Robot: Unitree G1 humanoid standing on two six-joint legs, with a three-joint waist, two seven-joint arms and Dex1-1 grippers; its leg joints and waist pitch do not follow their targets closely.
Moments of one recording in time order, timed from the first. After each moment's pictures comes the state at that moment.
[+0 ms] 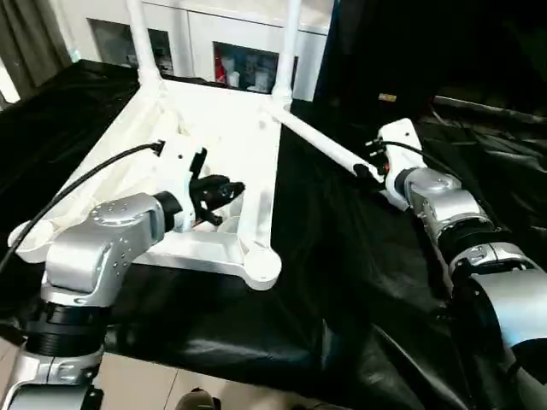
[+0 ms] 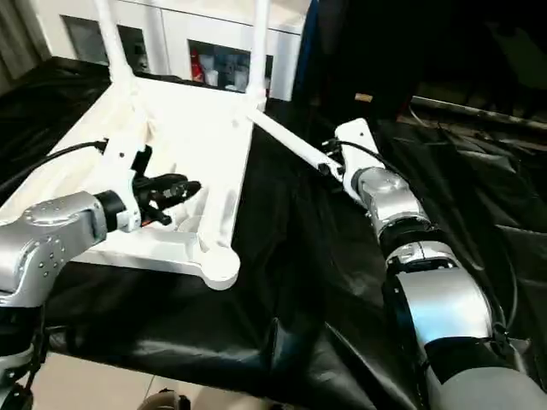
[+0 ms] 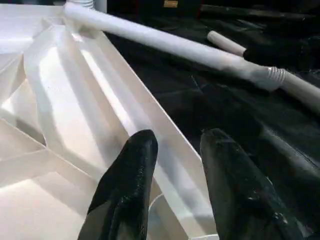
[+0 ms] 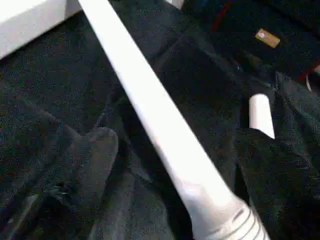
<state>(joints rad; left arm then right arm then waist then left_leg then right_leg) -0.48 0.42 -0.01 -0.09 -0.41 0.85 -0.47 -1.02 -0.31 0.02 1.23 -0.03 0.11 0.27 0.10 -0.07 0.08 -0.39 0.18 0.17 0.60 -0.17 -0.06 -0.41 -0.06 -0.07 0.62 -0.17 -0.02</state>
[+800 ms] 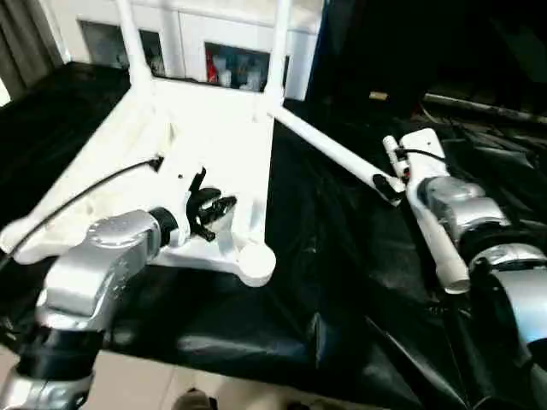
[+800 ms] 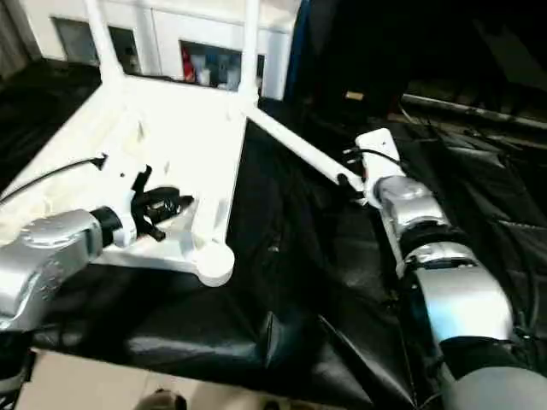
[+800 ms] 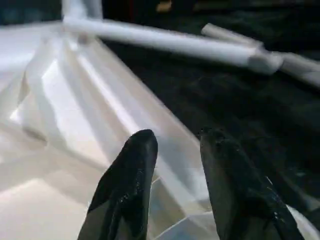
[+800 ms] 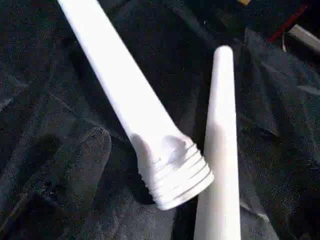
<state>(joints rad) -0.37 0.47 -0.03 -0.28 -0.35 0.76 -0.49 -1.03 -0.40 -0.02 1.32 -0.05 0.10 0.33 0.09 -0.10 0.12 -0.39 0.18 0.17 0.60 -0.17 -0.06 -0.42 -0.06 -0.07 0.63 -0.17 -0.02</state>
